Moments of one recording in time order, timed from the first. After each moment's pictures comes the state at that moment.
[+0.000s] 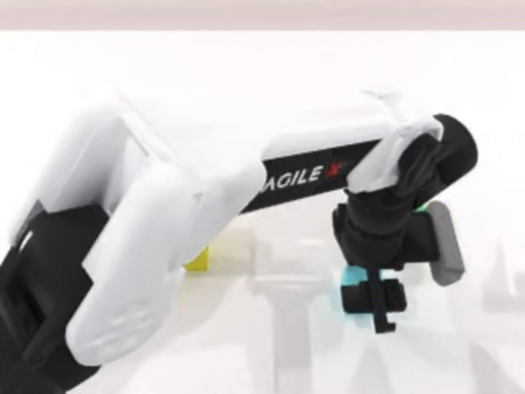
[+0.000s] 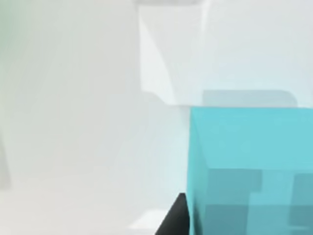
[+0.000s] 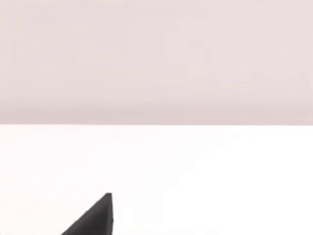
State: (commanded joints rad) left arm -0.96 2.37 1.92 -1.11 0.02 0.62; right arm 0.00 0.00 0.00 0.00 0.00 0.00
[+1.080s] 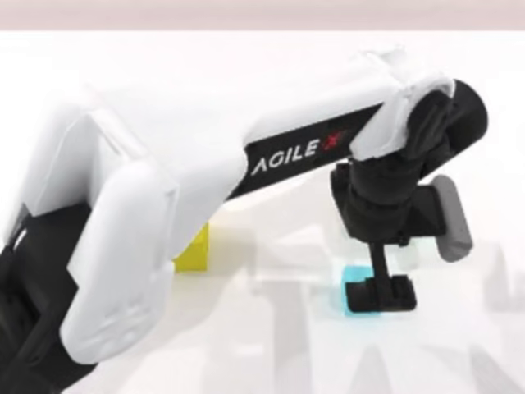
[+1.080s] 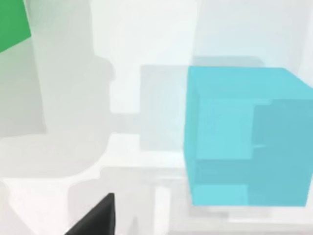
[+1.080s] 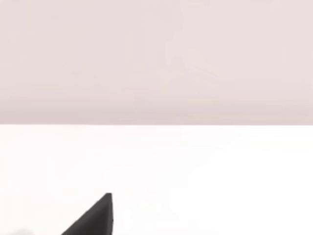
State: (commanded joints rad) left arm -0.94 2.35 2.06 -1.27 0.02 0.62; right arm 0.00 0.00 0.00 0.00 0.00 0.00
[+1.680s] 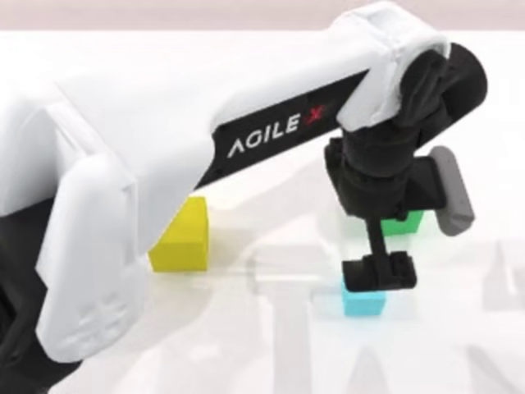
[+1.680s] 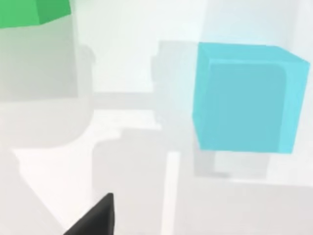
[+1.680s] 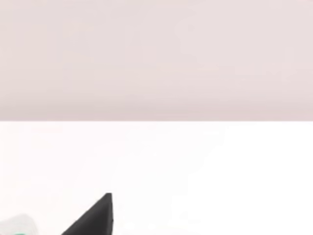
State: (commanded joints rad) left arm -0.92 2.31 2.11 -1.34 0.02 0.61; right arm 0.00 0.03 0.03 -0.02 0.00 0.01
